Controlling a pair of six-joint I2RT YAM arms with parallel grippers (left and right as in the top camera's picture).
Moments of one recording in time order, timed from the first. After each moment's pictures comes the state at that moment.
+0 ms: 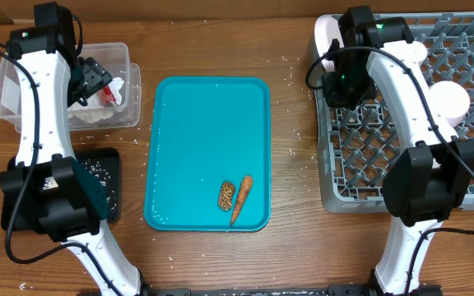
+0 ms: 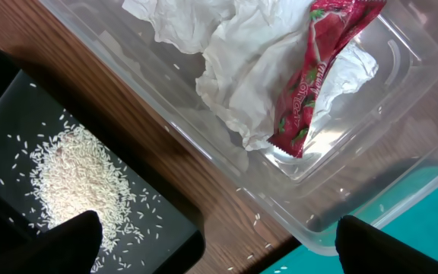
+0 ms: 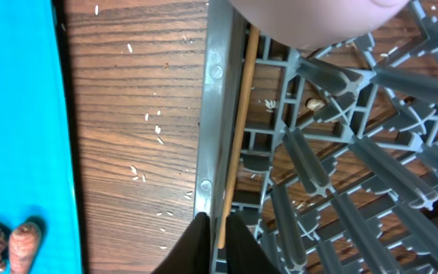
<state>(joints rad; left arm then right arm) 0.21 2.08 2.05 -1.33 -0.21 -0.60 0.14 2.12 2.02 -1.41 -0.08 0.04</state>
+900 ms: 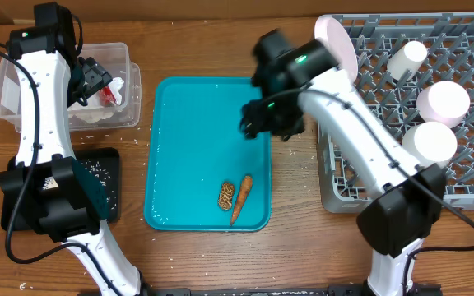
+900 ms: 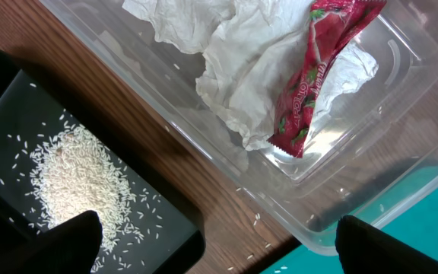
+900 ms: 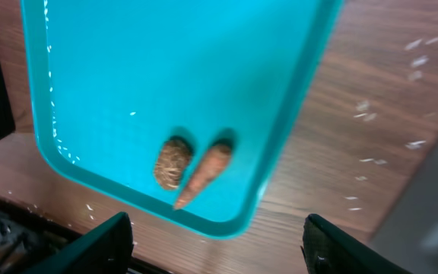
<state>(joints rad) 0.21 2.08 2.05 -1.33 -0.21 -0.60 0.55 2.01 1.98 -1.43 -0.23 0.36</state>
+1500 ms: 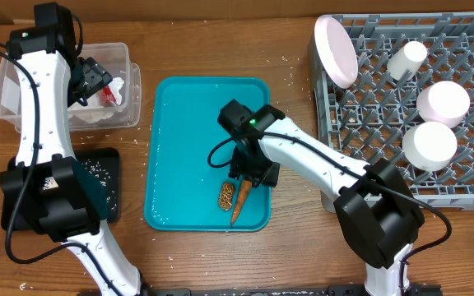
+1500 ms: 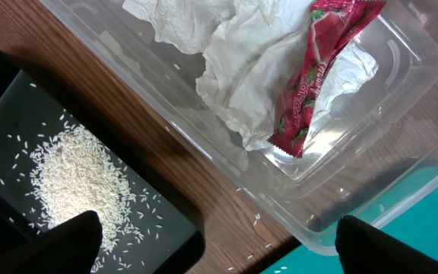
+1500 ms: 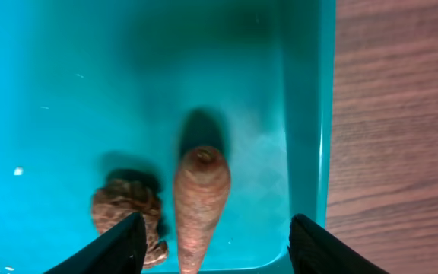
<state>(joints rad) 0.21 2.08 2.05 -1.33 -0.21 -0.60 0.72 2.02 1.52 -1.09 -0.14 0.94</state>
